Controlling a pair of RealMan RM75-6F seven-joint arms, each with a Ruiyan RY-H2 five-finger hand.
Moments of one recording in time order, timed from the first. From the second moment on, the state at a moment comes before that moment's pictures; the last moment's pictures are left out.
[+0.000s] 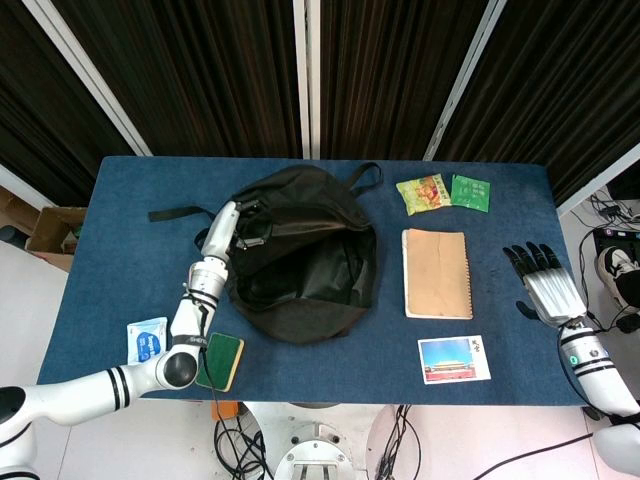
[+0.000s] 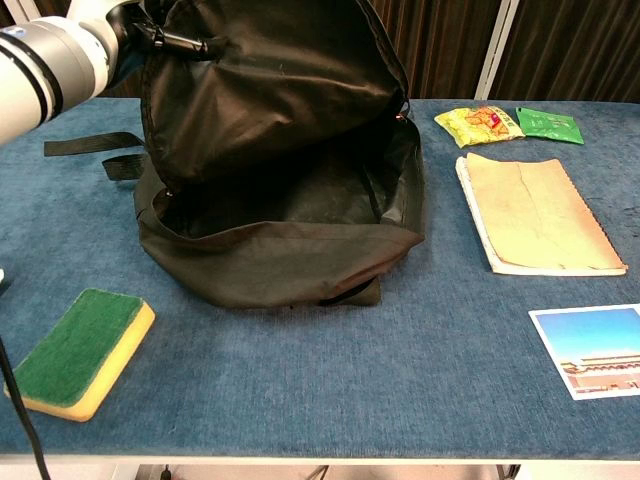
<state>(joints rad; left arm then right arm) -0.72 -1.66 -0.56 -1.53 0.82 0.94 -0.11 0.38 -1.31 0.06 -1.12 -1.52 1.10 0.01</state>
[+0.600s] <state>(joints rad) -0.79 -1.59 -0.58 -1.49 0.57 0.83 -0.14 0.50 -1.57 -0.01 -0.74 -1.64 1.08 0.12</state>
